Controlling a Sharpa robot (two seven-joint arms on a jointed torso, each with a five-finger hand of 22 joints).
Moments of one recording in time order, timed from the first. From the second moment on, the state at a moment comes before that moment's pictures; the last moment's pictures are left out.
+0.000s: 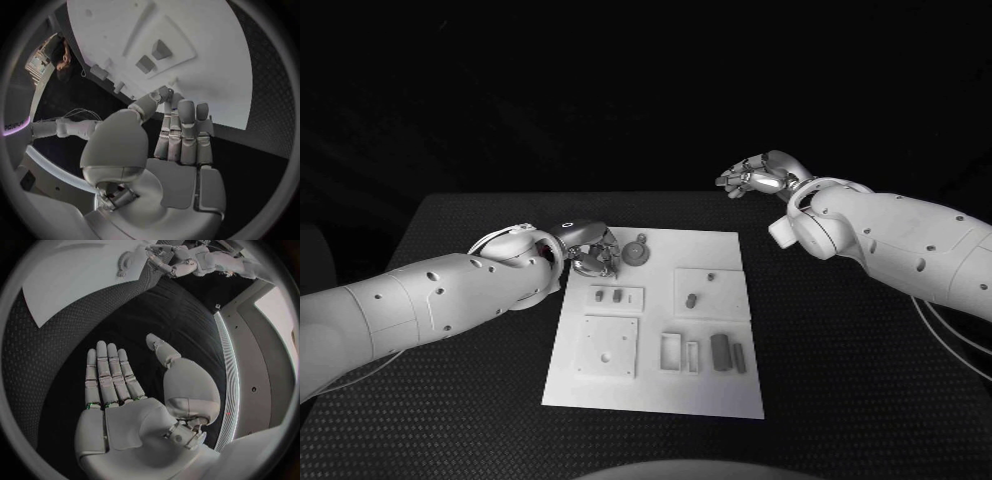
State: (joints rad) left arm 1.20 -0.66 -0.13 1.18 -1.40 -0.24 0.09; left_hand 1.18 -0.09 0.60 -0.28 0.17 1.08 0.10 0.26 0.60 1.33 0.04 0.08 0.28 1.18 -0.07 1.19 0.47 0.01 0.78 -0.08 0.70 1.31; right arm 1.27 -0.62 -0.03 1.04 -0.67 -0.29 0.12; right_hand 0.88 -0.10 0.50 -0.28 0.29 0.77 0.20 0.29 0.39 0.83 0.16 0.59 0.07 0.84 0.15 0.48 0.45 0.20 0.54 0.21 0.41 1.19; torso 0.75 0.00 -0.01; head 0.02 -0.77
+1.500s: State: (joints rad) left arm 1.20 -0.65 -0.13 1.18 -1.43 -0.19 0.07; left_hand 1.18 -0.09 0.60 -0.28 0.17 1.08 0.09 0.25 0.59 1.33 0.04 0.07 0.28 1.19 -0.07 1.19 0.47 0.01 0.78 -0.08 0.70 1.31; right arm 1.27 -0.62 -0.03 1.04 -0.67 -0.29 0.12; right_hand 0.88 -0.10 0.50 -0.28 0.29 0.77 0.20 0.29 0.39 0.83 0.16 0.59 0.07 0.84 0.15 0.48 0.45 0.20 0.54 0.21 0.41 1.20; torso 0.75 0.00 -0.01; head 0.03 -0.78
